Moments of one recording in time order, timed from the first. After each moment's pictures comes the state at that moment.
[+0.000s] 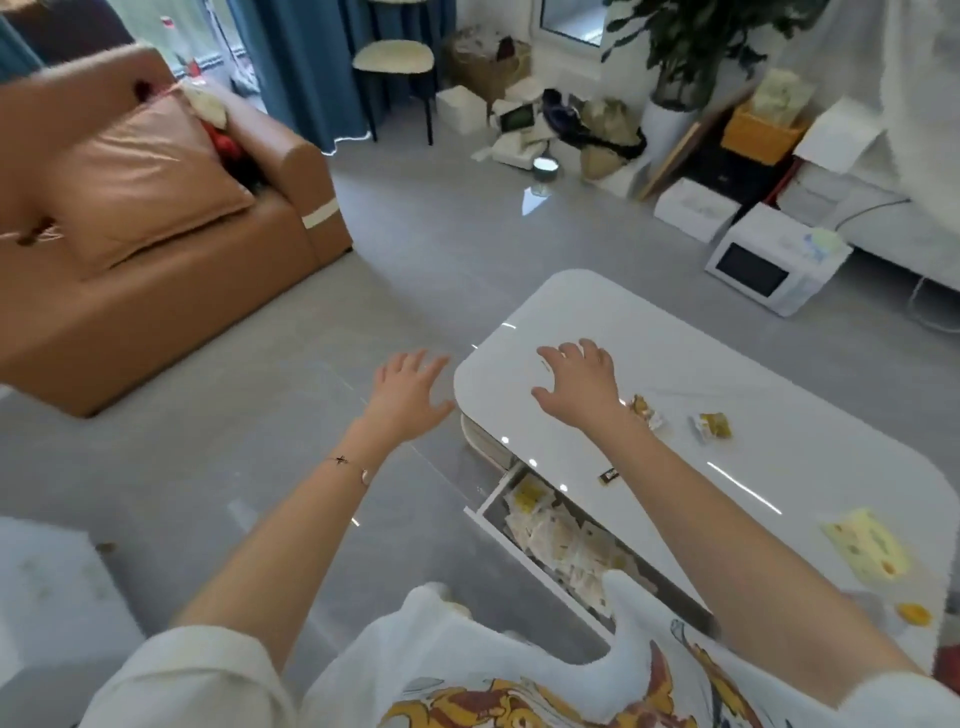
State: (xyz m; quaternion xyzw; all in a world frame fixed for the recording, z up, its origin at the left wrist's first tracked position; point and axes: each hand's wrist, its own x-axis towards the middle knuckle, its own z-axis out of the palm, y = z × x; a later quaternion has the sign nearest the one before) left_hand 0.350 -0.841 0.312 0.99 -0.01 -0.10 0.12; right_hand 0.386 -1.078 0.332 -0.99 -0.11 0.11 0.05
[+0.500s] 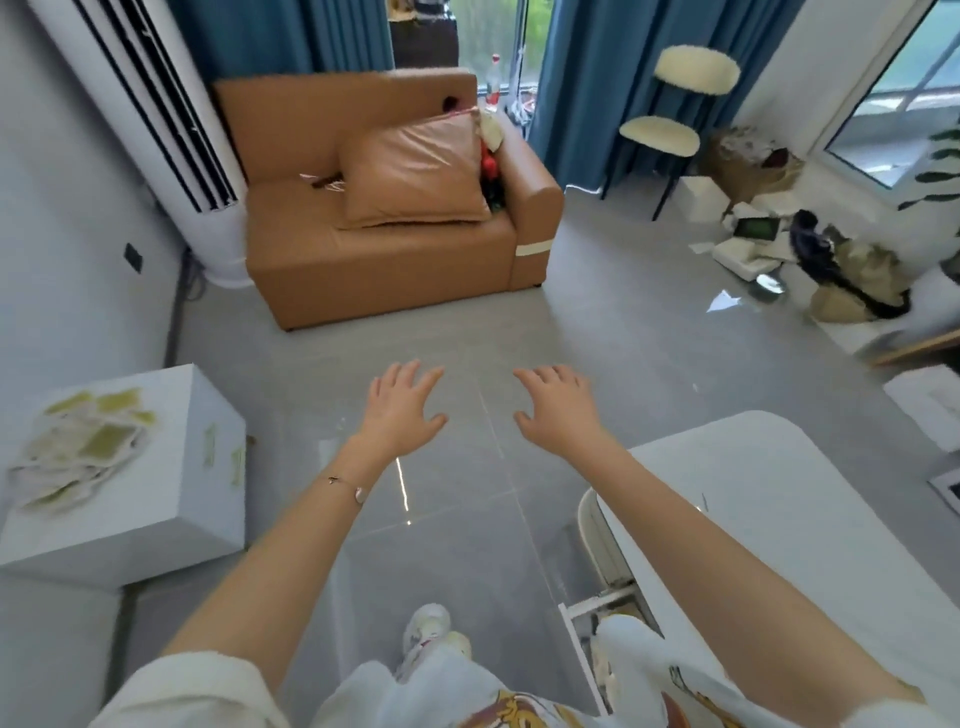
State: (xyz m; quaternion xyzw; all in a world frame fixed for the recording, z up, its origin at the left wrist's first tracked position) left_hand 0.283 -0.595 0.327 0.96 0.24 -0.04 0.14; right_hand 0.413 -0.775 0.351 -0.91 -0.40 0.08 0.03
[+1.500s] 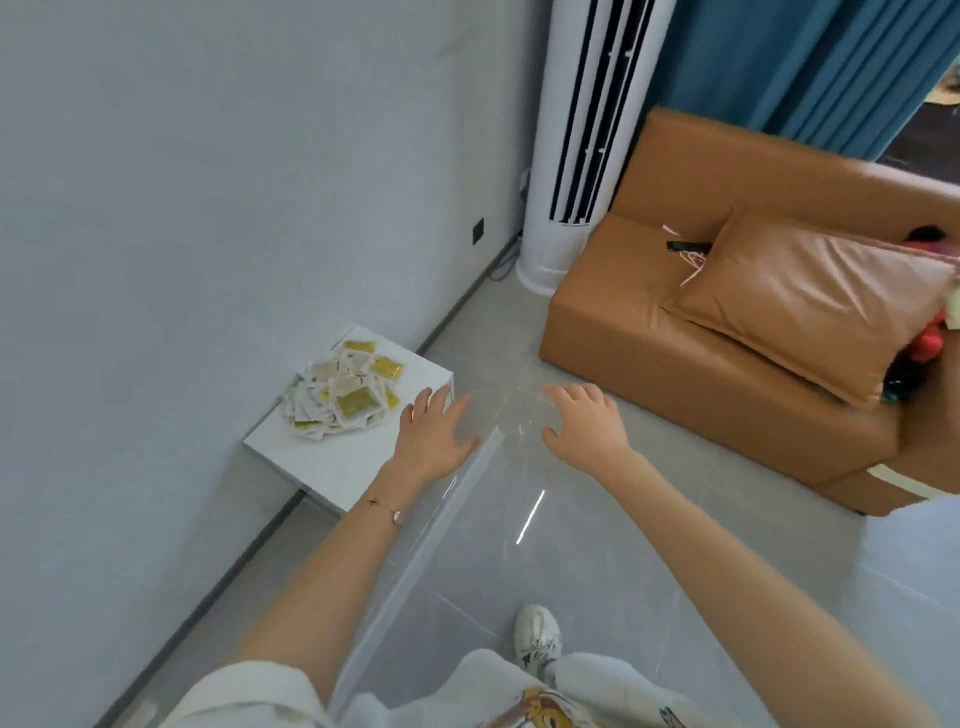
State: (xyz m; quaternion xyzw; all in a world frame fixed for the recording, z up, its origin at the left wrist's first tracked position) left_hand 0.204 -0.204 0.282 0.77 0.61 0.00 0.19; right_hand 0.423 -0.219 0.318 -0.68 -0.72 0.13 -0.02
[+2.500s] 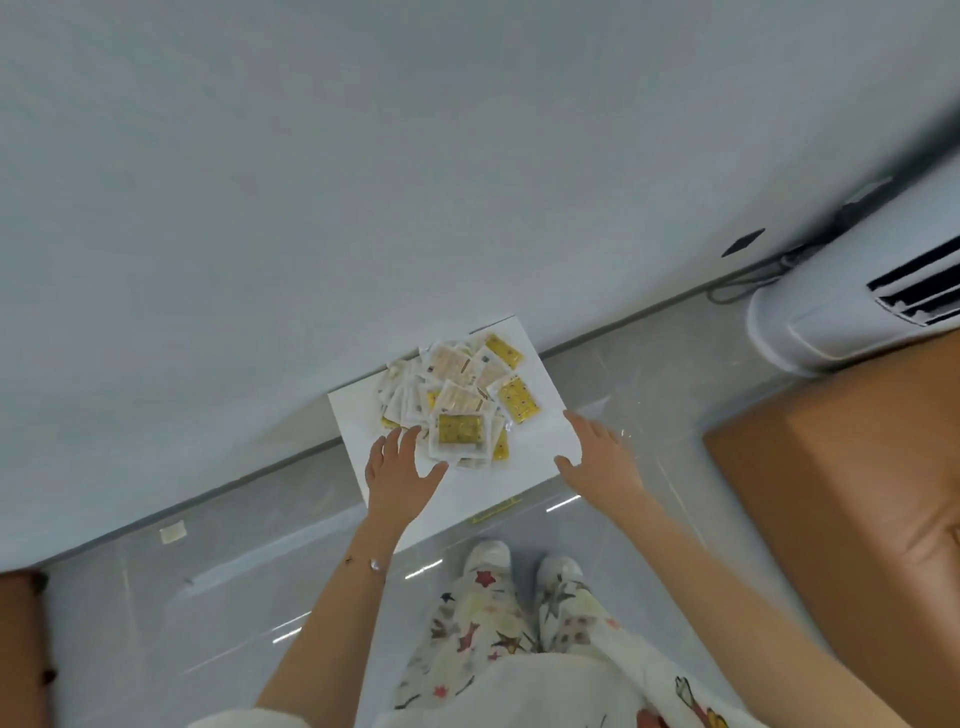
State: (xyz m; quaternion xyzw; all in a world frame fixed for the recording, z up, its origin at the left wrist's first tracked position) left_hand 0.019 -0.007 0.094 0.34 0.88 0.10 0.33; right_hand 0.233 0.146 0.133 -0.51 -0.79 0.29 -0.17
